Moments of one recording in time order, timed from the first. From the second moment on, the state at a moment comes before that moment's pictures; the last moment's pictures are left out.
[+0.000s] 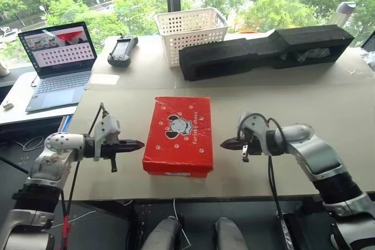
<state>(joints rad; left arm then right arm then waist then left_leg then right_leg) -0.40 0.74 -0.07 0.22 -0.29 0.18 -1.25 -0.56 -0.66 0.30 -0.01 0.22 0.54 1.05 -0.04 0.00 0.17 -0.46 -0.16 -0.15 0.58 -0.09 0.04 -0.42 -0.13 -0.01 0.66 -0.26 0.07</state>
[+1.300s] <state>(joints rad) -0.85 0.26 -0.25 0.83 -0.02 -0.16 -1.15 -0.70 -0.74 0.14 0.48 0.01 0.34 0.91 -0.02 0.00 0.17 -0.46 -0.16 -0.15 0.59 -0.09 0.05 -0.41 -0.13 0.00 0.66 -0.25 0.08</state>
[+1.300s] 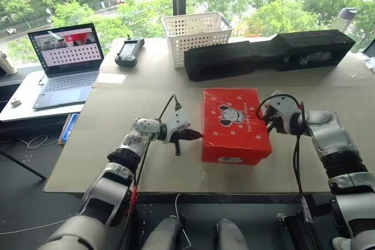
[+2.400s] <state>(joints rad) 0.00 0.63 0.20 -0.31 -0.58 0.49 -1.08 -0.58 -0.82 0.11 0.36 0.05 0.39 1.04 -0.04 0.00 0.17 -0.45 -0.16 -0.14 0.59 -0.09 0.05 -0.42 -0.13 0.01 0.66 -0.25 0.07</state>
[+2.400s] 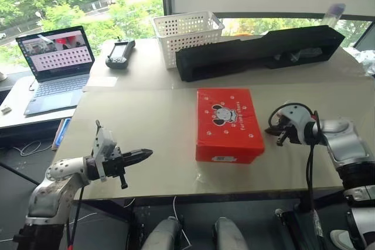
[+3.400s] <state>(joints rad) 0.12 0.59 0.09 -0.44 -0.57 0.44 -0.95 -0.67 -0.78 0.02 0.36 0.26 0.55 1.17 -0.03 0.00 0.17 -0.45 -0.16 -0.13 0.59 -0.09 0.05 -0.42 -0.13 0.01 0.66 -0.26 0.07</state>
